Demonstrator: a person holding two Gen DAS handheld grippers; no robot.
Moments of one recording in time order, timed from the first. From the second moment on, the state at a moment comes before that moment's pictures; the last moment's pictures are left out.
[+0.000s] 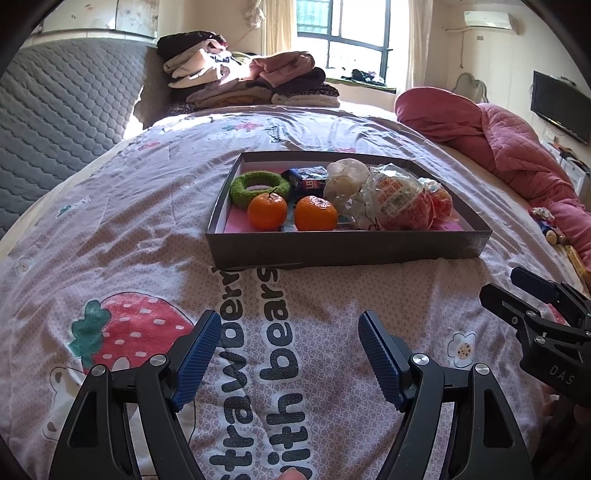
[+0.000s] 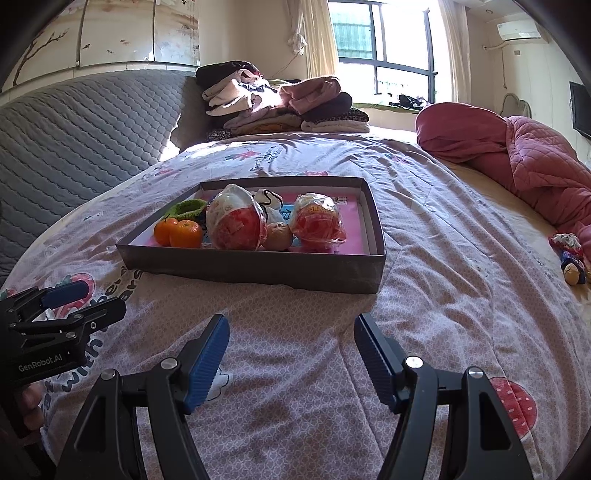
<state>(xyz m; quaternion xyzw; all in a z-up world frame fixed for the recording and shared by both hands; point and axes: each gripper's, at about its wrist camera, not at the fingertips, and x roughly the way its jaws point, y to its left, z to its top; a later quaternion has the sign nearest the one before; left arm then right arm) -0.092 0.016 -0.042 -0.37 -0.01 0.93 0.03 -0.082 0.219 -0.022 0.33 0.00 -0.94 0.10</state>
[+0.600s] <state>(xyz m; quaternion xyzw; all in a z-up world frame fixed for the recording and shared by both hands) -0.094 0.016 -0.046 -0.38 -0.01 0.93 0.02 -0.081 0.214 -0.023 0.33 0.01 -0.94 0.10</state>
